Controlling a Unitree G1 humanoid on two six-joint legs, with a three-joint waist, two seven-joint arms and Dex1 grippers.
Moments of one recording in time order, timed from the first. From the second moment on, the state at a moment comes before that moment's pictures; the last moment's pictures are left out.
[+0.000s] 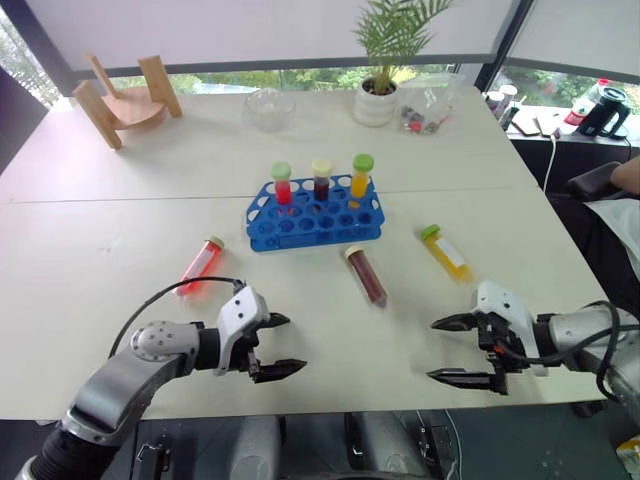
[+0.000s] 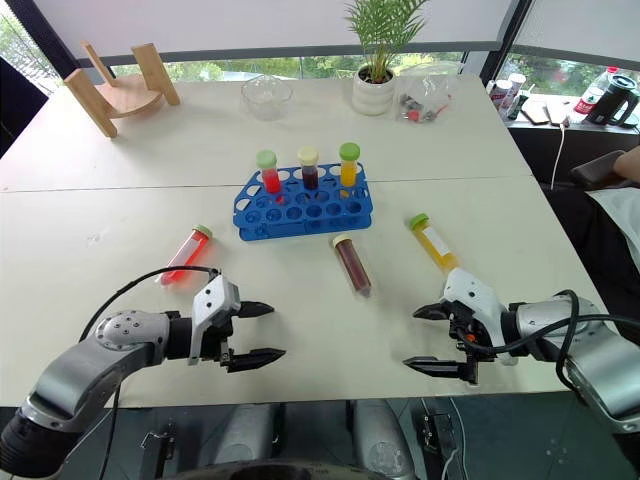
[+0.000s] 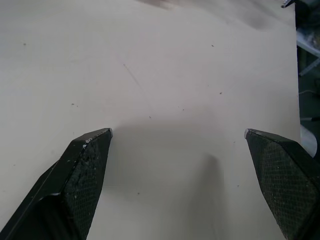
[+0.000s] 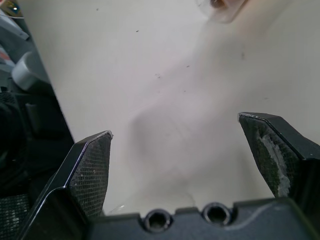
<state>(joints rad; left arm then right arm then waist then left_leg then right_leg) -0.02 0.71 -0.16 -0.49 -0.46 0.67 -0.89 0.07 -1.07 -0.05 -0.46 0.46 0.63 1.09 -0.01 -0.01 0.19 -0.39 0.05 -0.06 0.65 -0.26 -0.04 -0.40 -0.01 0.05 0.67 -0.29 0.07</state>
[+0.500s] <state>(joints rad) -0.37 0.94 -0.11 -0.46 -0.53 0.76 -1.05 -0.63 -1.26 0.00 -0.29 0.52 0.99 1.07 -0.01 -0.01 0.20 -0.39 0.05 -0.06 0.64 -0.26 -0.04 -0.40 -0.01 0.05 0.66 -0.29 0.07</state>
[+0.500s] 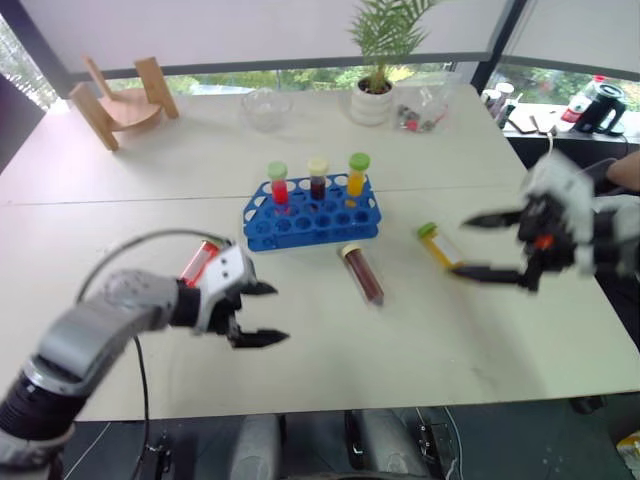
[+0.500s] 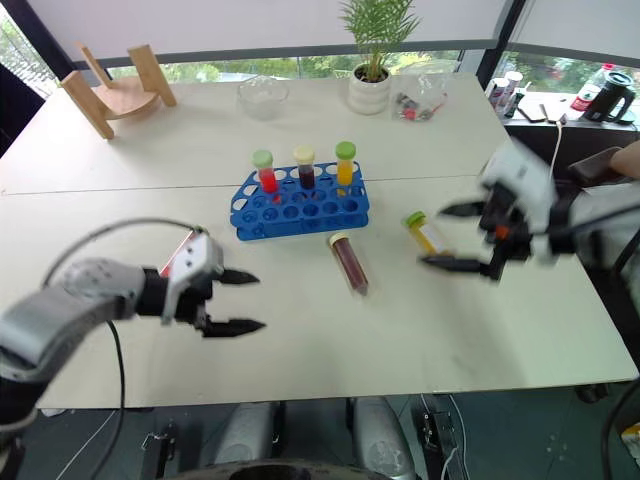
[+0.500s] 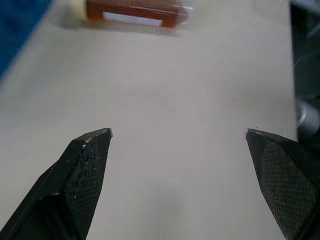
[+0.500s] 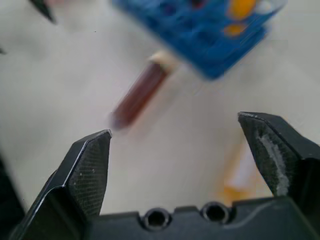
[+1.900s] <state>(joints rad) -0.31 0.80 -0.03 -0.43 -0.51 0.73 -0.91 -1.11 -0.65 0.16 0.59 0.02 0.65 1.20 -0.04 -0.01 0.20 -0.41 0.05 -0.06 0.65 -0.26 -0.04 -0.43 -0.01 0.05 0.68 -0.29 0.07</state>
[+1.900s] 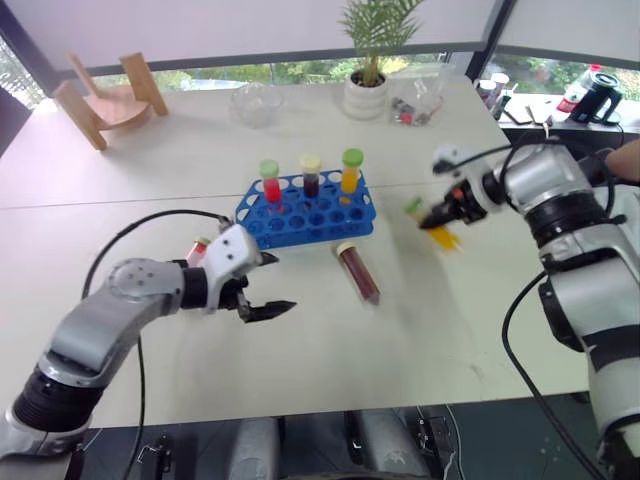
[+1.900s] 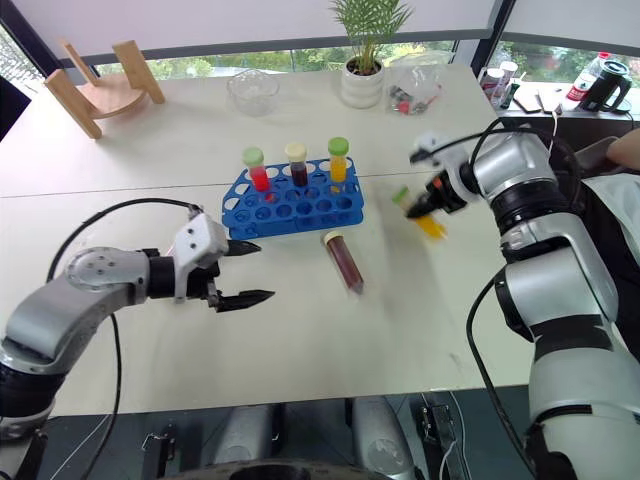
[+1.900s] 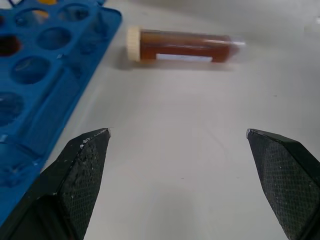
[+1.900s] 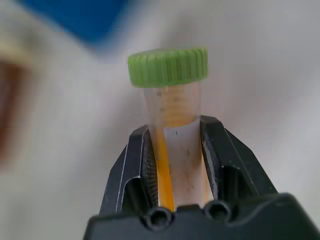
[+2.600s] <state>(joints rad) -0.42 0.91 0.01 -0.19 -0.47 0.70 -1.05 -0.55 -0.14 -0.05 -0.02 0.16 0.36 0.43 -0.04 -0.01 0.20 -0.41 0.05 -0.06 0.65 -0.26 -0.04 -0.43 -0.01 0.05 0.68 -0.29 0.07</state>
